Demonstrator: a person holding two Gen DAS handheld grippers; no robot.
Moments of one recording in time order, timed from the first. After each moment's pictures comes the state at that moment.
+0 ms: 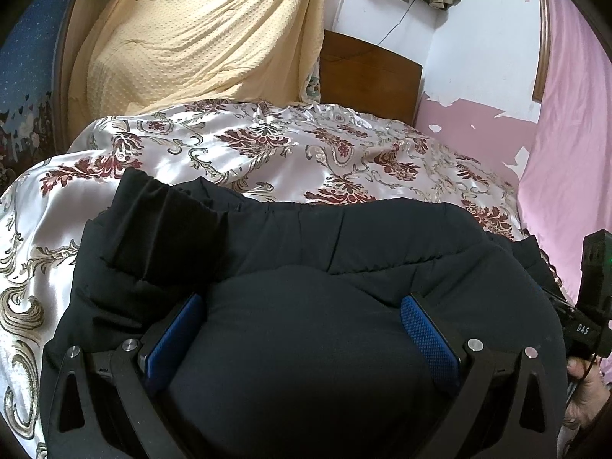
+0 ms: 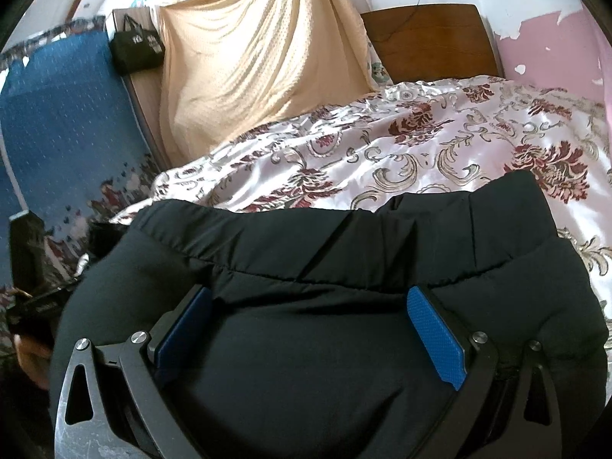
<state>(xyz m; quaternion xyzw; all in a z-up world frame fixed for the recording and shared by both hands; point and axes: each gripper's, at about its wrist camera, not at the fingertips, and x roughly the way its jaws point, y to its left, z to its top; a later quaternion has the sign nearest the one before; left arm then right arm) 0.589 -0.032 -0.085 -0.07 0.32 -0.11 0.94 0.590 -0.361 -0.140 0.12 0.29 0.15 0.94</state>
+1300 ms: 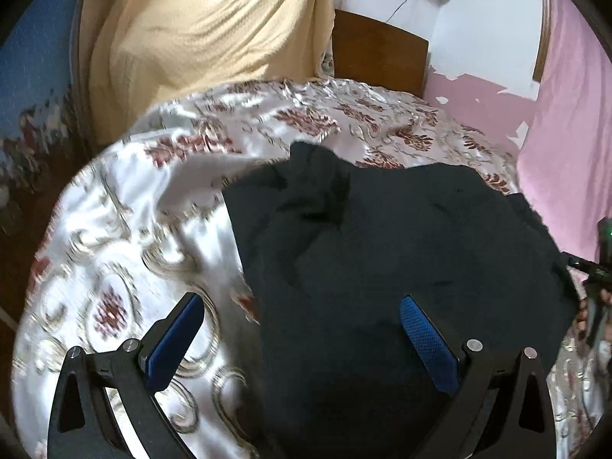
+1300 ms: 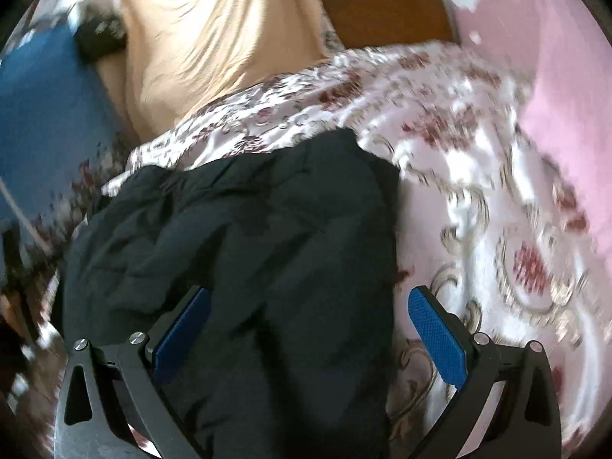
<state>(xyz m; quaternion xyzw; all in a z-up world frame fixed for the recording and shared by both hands) 0.517 0.081 -0.056 -0.05 0.38 -0.11 0.92 0.507 -0.469 -0.114 0.14 0.38 0.09 0.91</state>
